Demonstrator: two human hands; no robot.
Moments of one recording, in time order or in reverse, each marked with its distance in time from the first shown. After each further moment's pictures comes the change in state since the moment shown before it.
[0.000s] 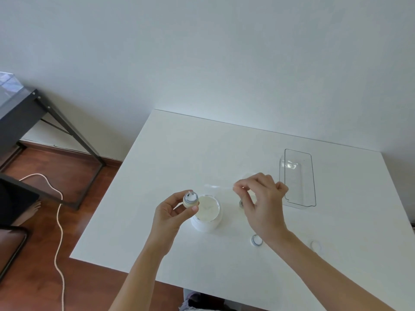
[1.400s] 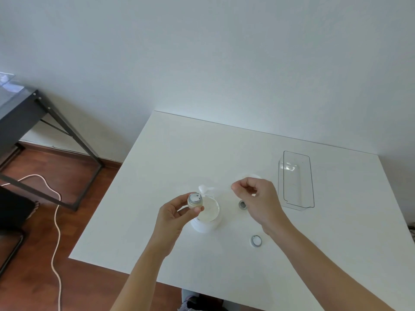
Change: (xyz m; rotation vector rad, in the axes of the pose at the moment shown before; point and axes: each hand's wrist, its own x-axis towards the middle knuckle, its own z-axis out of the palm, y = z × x) left_hand -0.005 0.002 0.006 0.013 -0.026 -0.030; right_hand 0.016 -0.017 -0.011 0.504 -0.349 0.624
